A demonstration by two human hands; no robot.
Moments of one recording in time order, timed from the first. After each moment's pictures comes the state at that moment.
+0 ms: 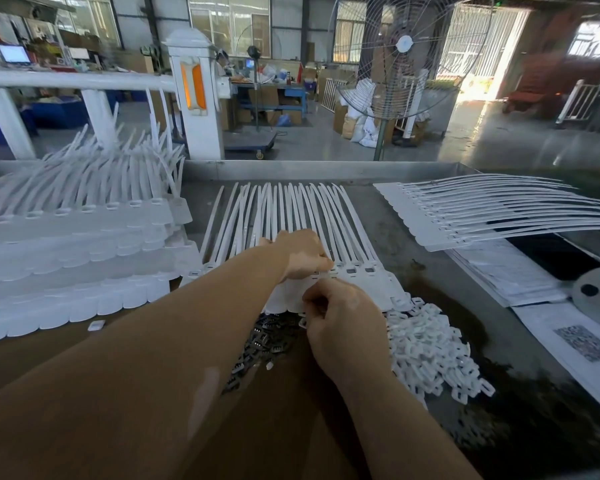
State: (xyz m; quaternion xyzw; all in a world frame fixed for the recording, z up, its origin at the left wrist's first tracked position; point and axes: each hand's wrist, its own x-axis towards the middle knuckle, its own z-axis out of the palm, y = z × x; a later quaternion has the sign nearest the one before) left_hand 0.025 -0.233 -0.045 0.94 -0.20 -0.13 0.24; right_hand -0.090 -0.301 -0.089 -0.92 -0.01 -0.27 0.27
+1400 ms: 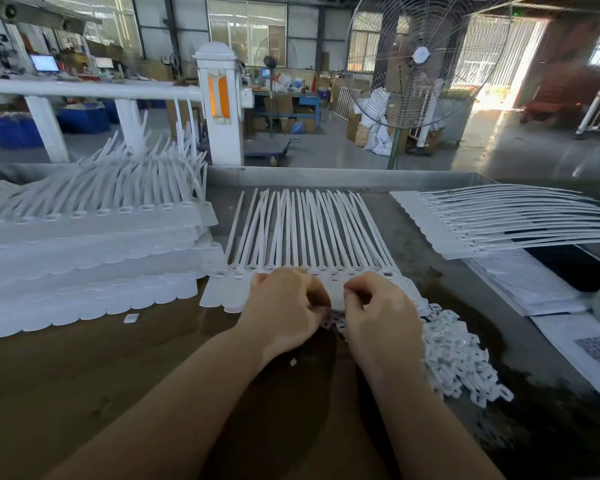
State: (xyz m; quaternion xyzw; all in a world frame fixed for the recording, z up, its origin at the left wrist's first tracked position) left_hand -0.052 -0.183 -0.068 0.93 -0.23 0.08 0.27; right_hand -0.095 -0.304 -0.080 -0.89 0.07 -0.30 0.34
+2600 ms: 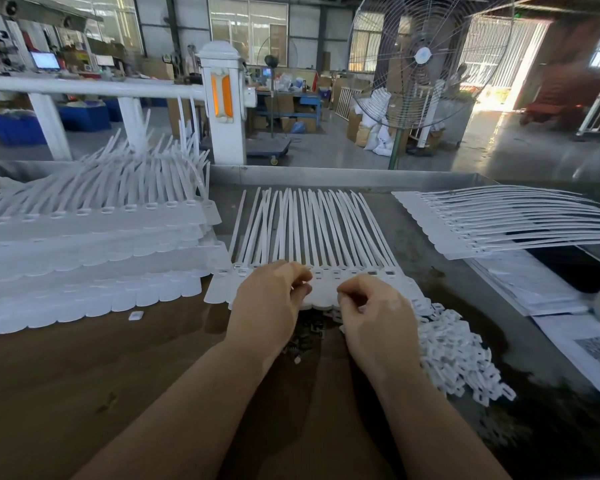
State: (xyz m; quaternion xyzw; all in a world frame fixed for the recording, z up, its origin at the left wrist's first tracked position) left_hand -0.052 -0.171 -0.081 0.91 -0.17 0.20 0.31; right_hand -0.090 -0.302 -0.088 -0.89 0.02 -0.31 0.34
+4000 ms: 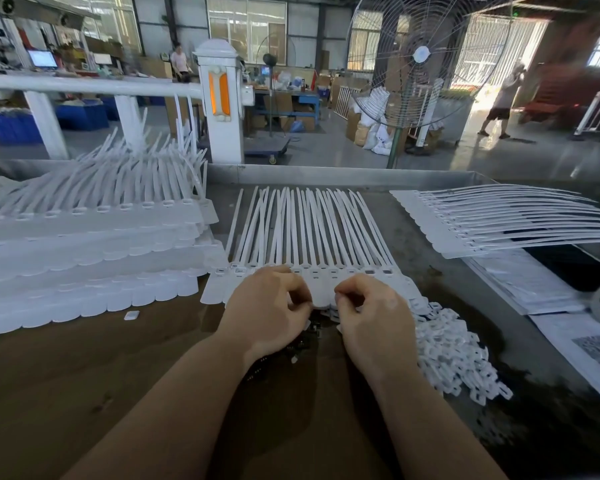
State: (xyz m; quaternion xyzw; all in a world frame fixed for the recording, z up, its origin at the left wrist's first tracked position) left_hand -0.051 -0.162 -0.078 0.92 -0.24 0.12 0.29; right_hand -0.092 -0.302 -0.087 -0.89 0.01 -0.31 0.33
